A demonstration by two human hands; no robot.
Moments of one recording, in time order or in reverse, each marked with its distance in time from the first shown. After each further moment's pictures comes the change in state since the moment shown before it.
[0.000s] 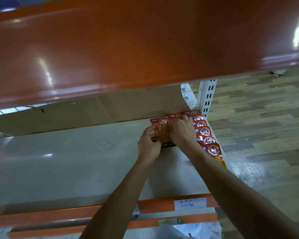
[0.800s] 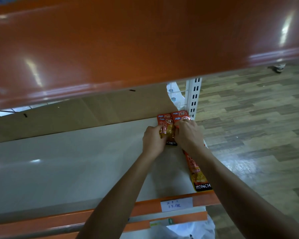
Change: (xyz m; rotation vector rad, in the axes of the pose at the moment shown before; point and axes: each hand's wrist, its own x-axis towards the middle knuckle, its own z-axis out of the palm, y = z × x) left_hand 0.010 0.028 0.045 0.537 -0.136 0.254; right_hand -0.015 0.047 -0.029 0.000 0.008 0.000
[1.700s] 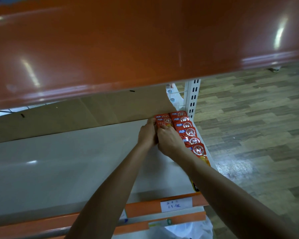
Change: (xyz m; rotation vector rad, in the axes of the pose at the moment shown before) left_hand 0.029 -0.005 -0.010 -0.722 -0.089 -0.488; right_hand -0.006 -0.046 0.014 -0.085 -0.187 -0.220
